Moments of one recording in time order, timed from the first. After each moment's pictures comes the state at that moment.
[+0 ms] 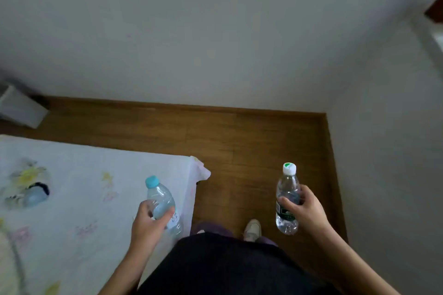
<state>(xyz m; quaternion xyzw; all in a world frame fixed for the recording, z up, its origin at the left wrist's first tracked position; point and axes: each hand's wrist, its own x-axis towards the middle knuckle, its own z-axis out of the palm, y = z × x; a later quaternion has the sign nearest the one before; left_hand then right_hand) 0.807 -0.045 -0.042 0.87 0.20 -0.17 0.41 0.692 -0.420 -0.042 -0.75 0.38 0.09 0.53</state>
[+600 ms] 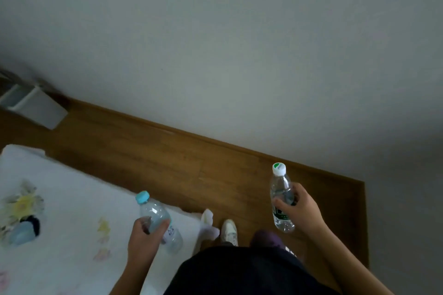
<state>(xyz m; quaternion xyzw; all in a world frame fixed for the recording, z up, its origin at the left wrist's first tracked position) 1.062 -0.079 -0.051 0.81 0.32 -0.12 0.47 1.060 -0.465 -0.039 -0.86 0.26 0.13 0.42</state>
